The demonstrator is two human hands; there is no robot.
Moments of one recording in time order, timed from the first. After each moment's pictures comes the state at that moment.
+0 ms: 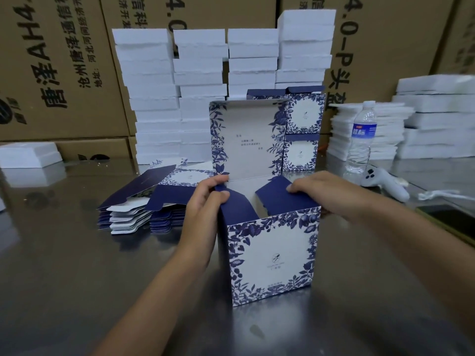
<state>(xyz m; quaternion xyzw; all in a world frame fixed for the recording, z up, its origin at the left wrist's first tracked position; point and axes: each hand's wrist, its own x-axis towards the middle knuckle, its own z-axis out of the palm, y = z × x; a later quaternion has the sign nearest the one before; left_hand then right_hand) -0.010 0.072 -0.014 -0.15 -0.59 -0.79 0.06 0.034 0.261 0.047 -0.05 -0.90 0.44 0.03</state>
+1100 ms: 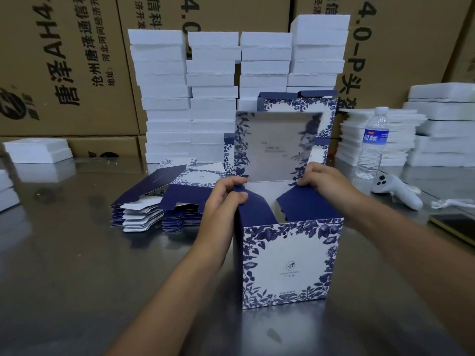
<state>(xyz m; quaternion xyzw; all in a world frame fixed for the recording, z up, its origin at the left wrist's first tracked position) -0.008 0.068 -0.011 -0.20 -0.60 -0.77 0.03 -0.001 0.255 0.036 -0.06 -0.79 0.59 0.14</state>
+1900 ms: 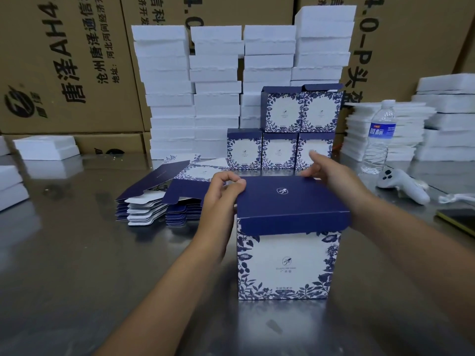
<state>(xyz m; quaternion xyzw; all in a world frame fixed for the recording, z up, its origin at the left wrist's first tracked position) -0.003 0.067 -0.007 -0.17 -0.58 -0.80 0.02 0.011 0.249 0.034 -0.11 -0.72 0.67 0.14</state>
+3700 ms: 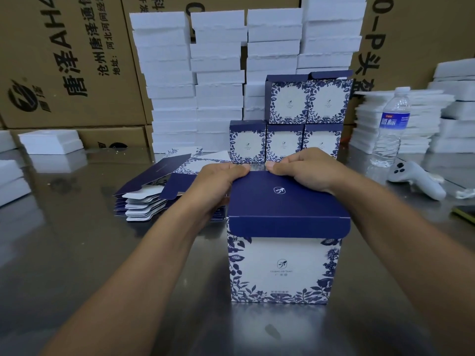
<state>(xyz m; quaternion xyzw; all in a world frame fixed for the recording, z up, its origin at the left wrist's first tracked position) -0.034 0.063 0.021 -0.12 -0.72 -0.68 -0.06 -0.001 0.223 0.052 -0.06 -0.85 0.51 0.06</state>
